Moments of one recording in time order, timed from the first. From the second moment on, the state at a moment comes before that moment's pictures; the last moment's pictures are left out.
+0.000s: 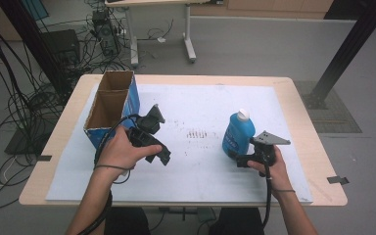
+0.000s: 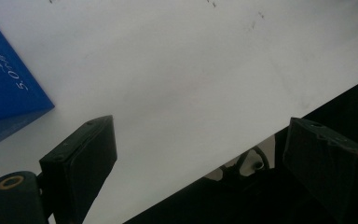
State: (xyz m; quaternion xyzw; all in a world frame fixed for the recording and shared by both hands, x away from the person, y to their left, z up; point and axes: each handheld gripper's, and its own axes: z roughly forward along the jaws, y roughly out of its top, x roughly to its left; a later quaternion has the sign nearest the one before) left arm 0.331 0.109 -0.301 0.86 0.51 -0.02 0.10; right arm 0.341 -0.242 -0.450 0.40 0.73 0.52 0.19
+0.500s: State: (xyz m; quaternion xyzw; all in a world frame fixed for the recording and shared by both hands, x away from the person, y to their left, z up) left arm 0.332 0.107 -0.301 0.86 0.51 -0.02 0.10; right arm 0.344 -0.239 -0.454 0.40 0.72 0.53 0.21
